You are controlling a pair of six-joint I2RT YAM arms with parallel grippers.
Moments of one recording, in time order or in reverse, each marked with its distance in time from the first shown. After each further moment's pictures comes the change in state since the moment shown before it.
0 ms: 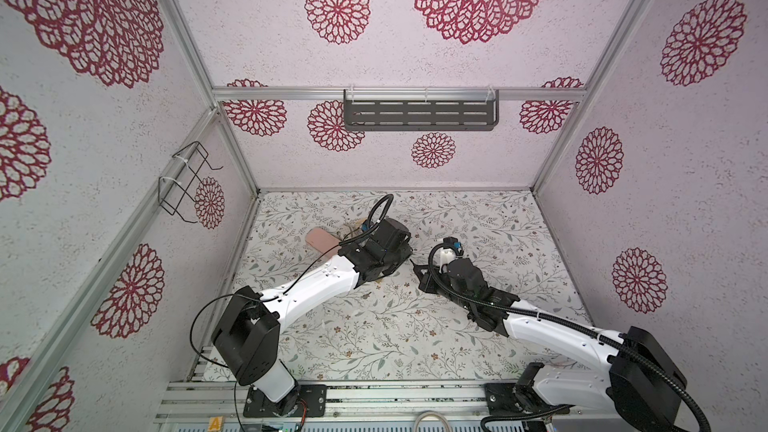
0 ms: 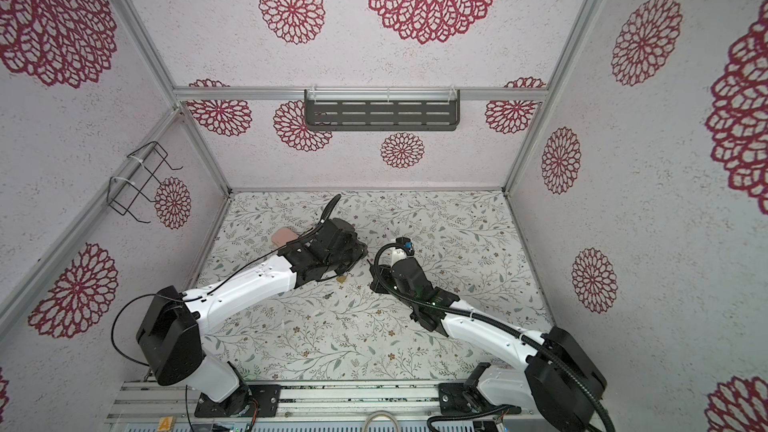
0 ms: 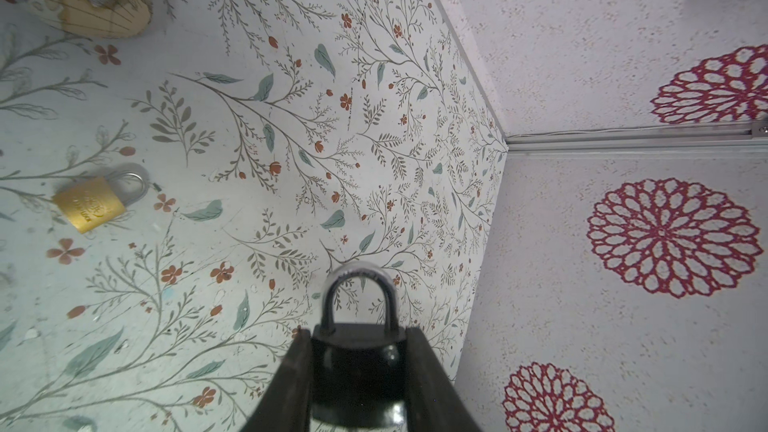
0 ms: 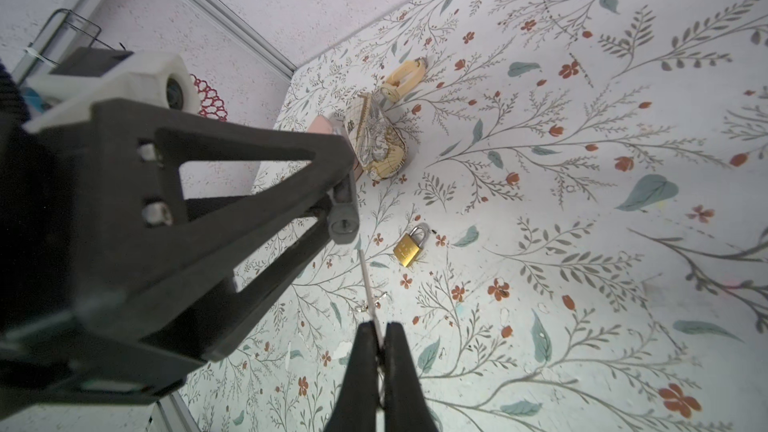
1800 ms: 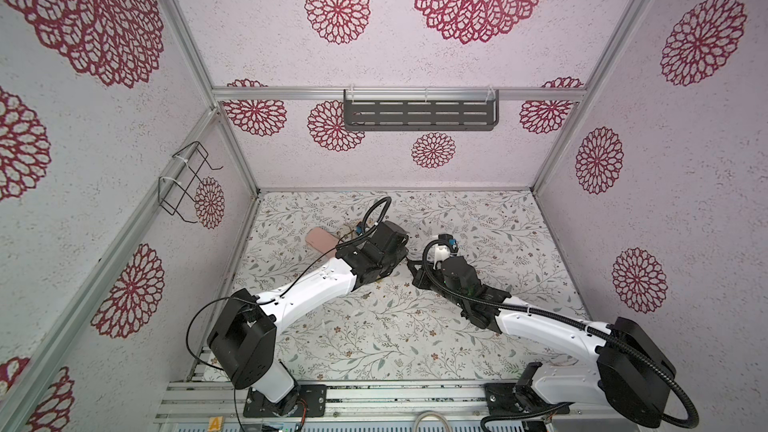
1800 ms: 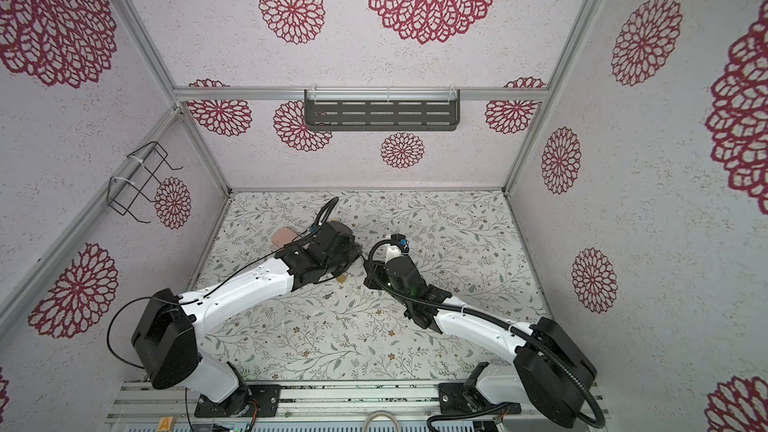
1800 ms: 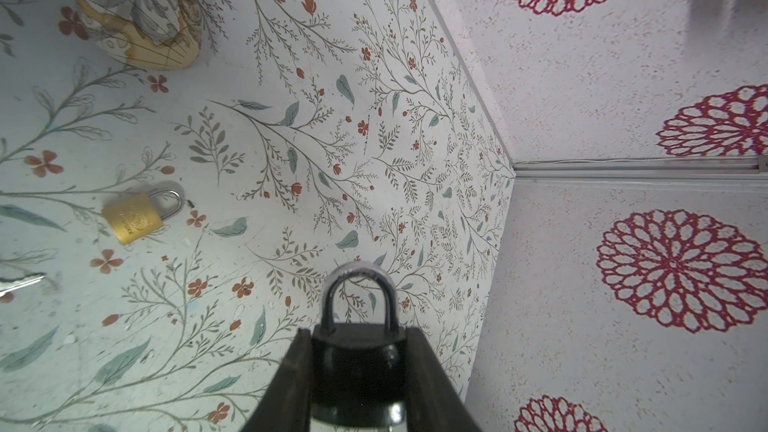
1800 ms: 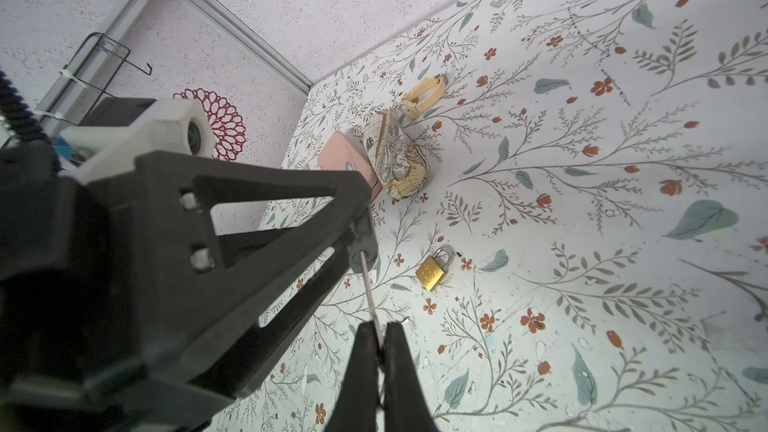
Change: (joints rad) left arm -0.004 -0.023 -0.035 -0.003 -0.070 -0.020; right arm 0.021 0.062 0.031 0.079 0.021 0.014
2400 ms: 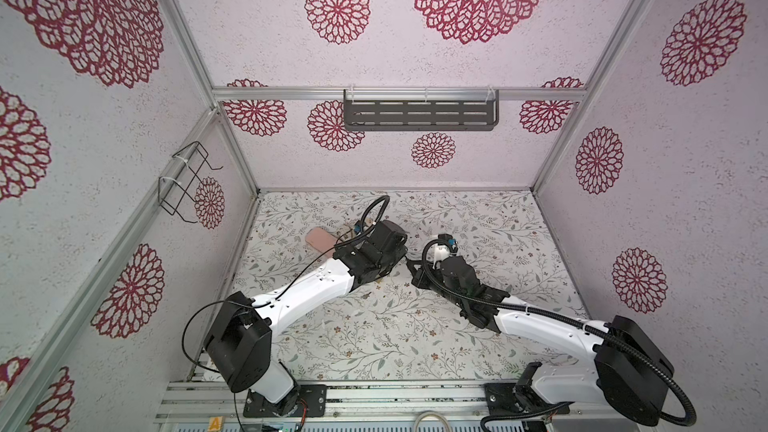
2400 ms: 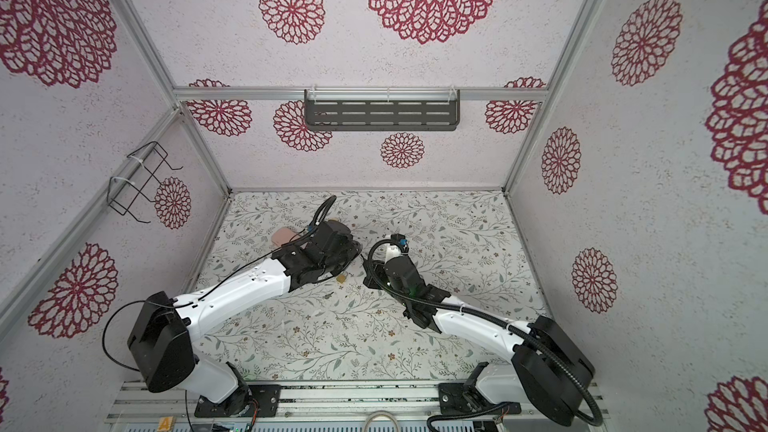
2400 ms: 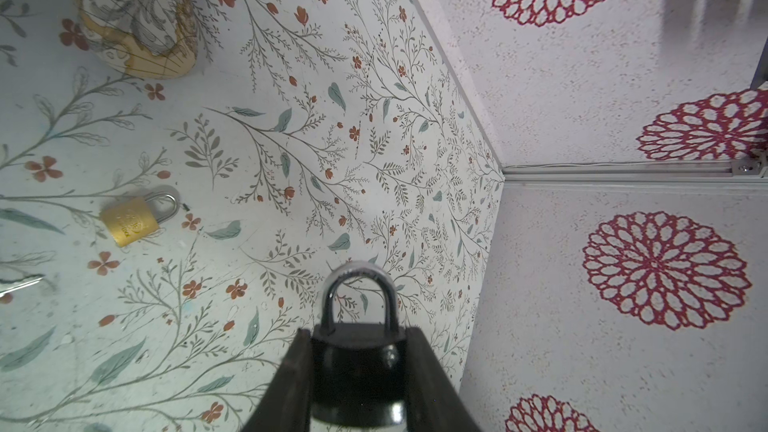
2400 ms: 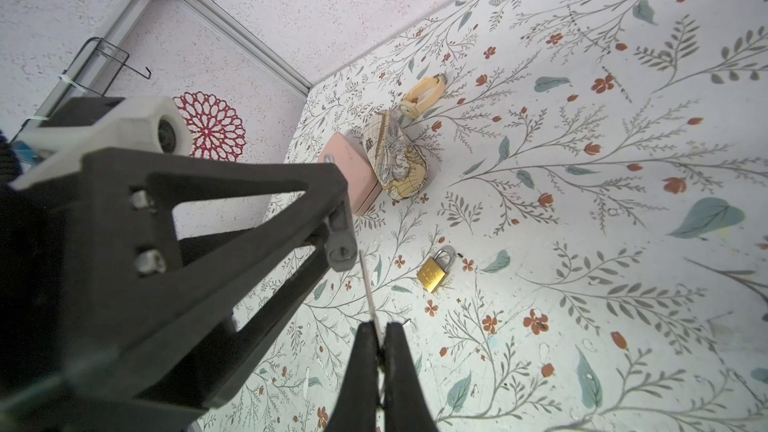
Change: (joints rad) left arm -0.001 -0.022 0.000 0.000 -0.011 -0.002; right arm 0.000 0.013 0.002 0.007 0.002 0.015
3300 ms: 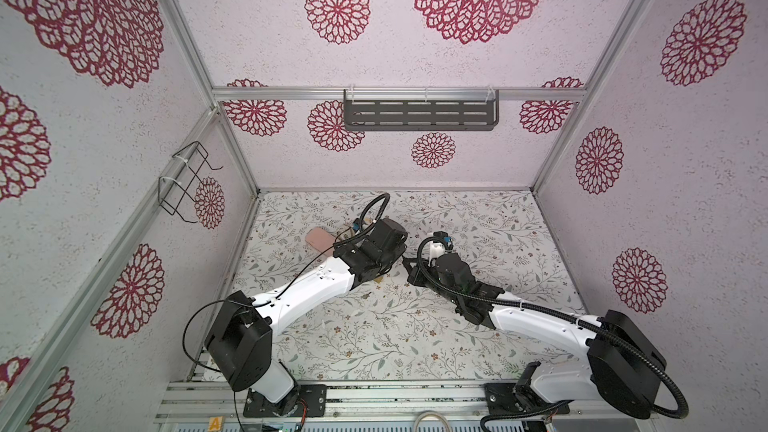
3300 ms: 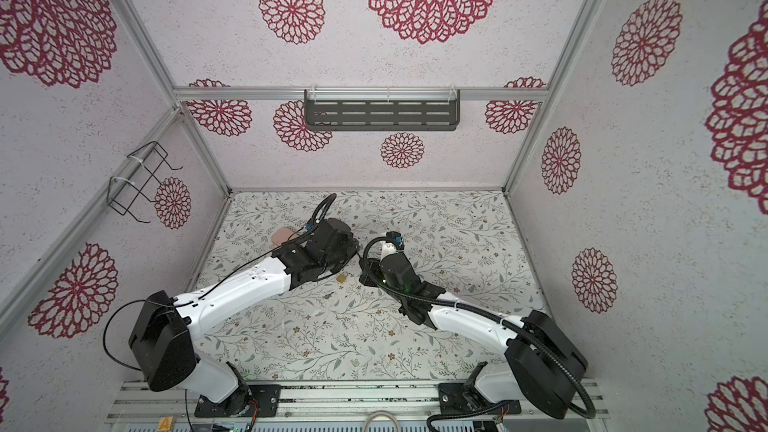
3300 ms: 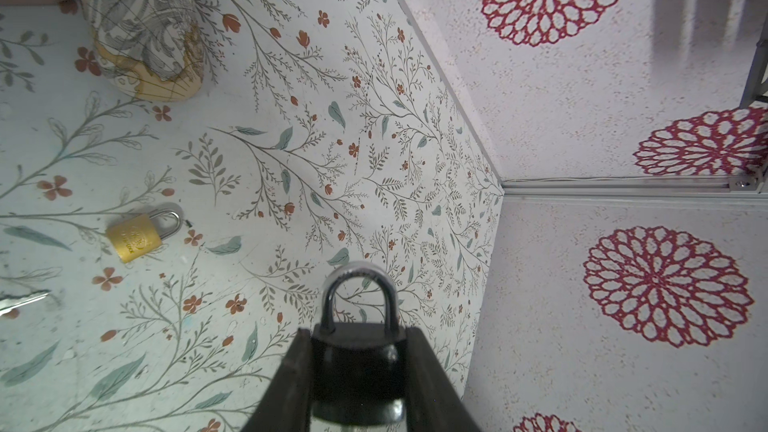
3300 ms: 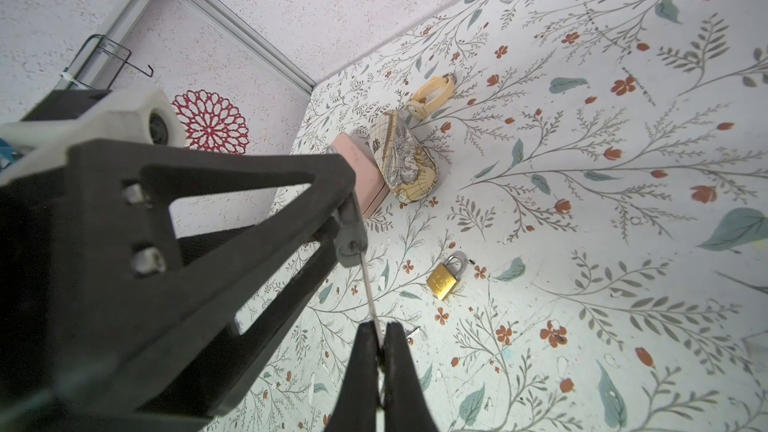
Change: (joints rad) left arm 0.002 0.010 0.026 -0.016 -0.023 0.002; right arm 0.004 0.045 0.044 0.001 -0.001 -0.001
